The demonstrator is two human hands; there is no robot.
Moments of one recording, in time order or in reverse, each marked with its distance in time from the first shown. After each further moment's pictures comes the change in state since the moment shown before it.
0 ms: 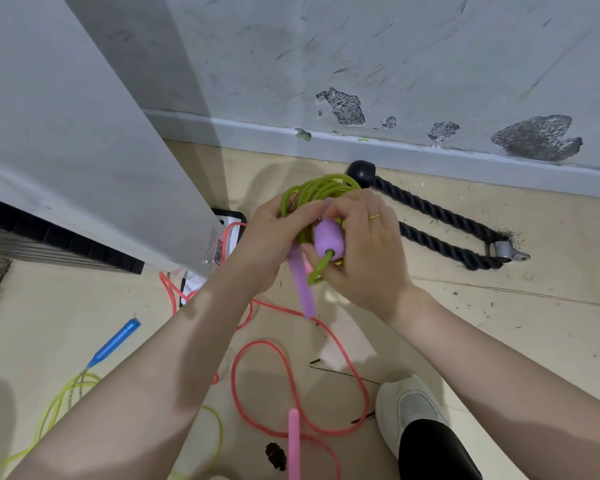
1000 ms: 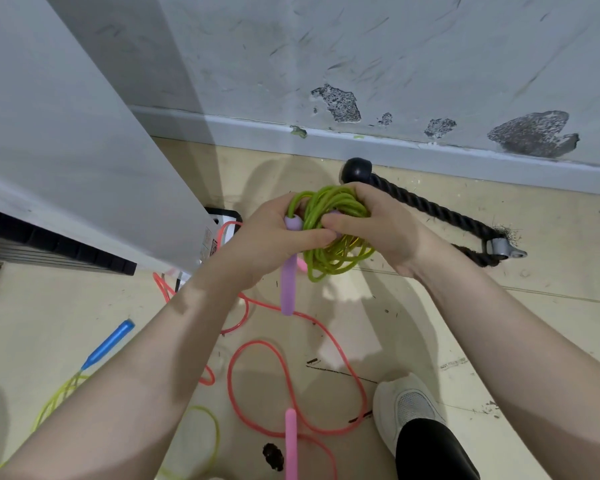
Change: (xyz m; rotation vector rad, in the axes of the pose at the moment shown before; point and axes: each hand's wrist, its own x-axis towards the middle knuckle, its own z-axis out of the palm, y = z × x) left_hand -0.002 0.009 -0.006 0.342 -0.200 0.047; right_hand 0.032 0.026 -0.026 0.850 -0.563 0.795
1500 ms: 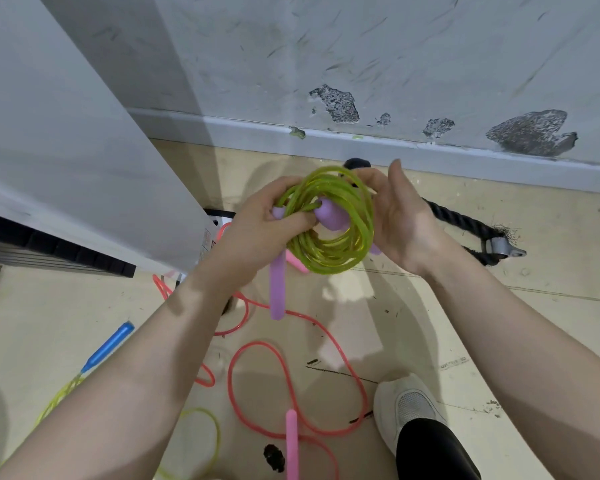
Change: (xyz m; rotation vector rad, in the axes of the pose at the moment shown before) left_hand 0.002 0.001 -0.006 0.028 0.127 0.122; right_hand 0.003 -0.004 -0.007 0.346 0.027 0.088
